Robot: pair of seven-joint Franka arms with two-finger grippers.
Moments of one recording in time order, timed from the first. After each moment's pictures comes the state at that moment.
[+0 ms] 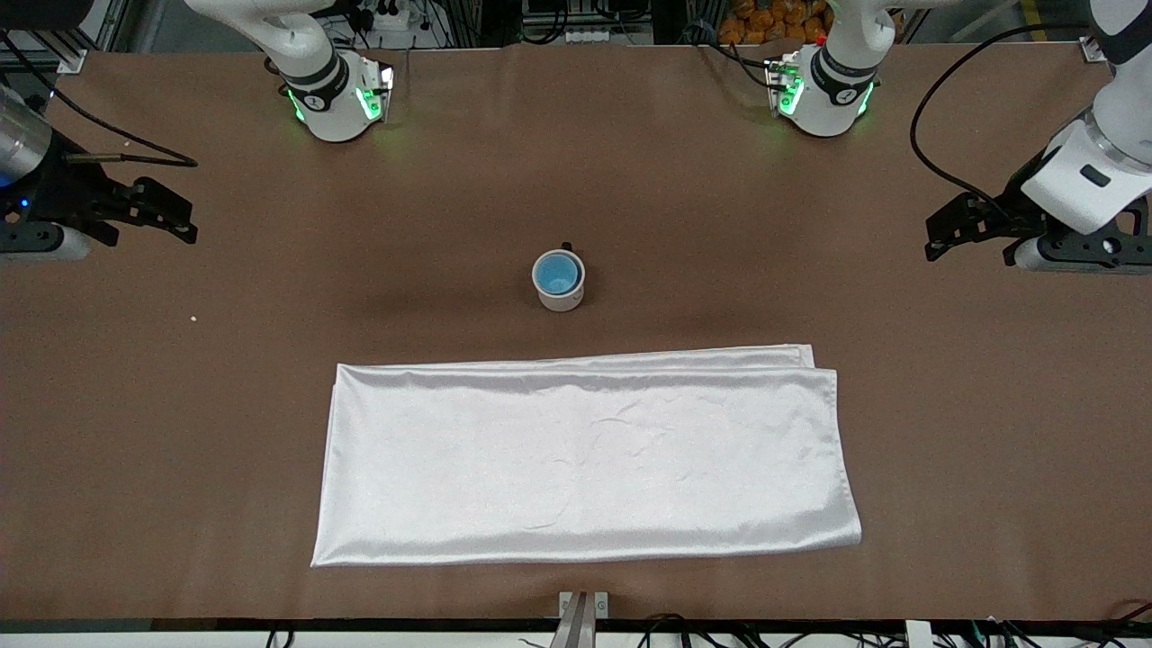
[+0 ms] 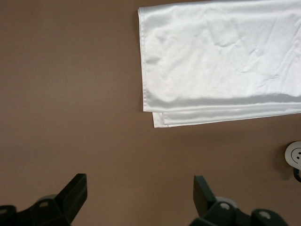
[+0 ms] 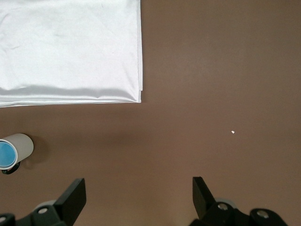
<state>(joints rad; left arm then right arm) -0.06 -0.03 -0.07 -1.69 -0.04 1.71 -0.07 0.08 0.00 -0.01 -1.56 0.02 1.53 0.06</state>
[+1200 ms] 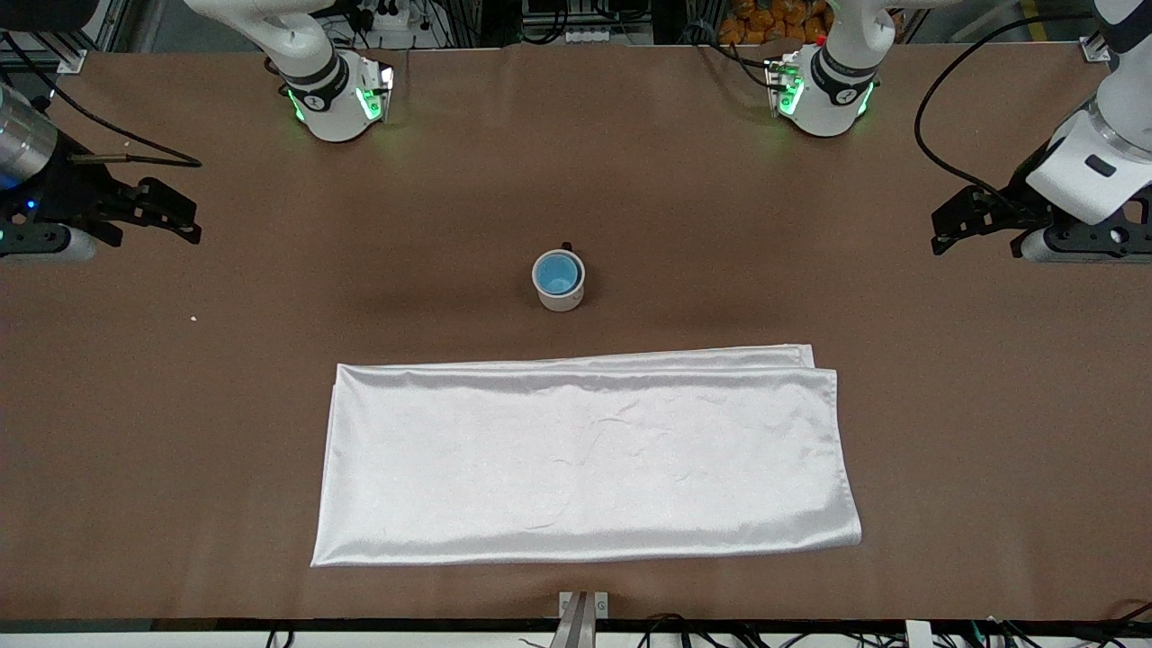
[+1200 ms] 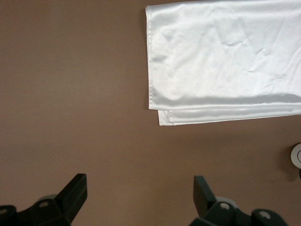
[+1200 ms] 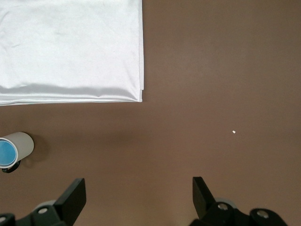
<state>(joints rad) -0.05 -0.05 -0.07 -1.70 -0.02 1.71 -0.08 0.09 0.00 -0.01 -1.56 0.02 1.53 0.06</state>
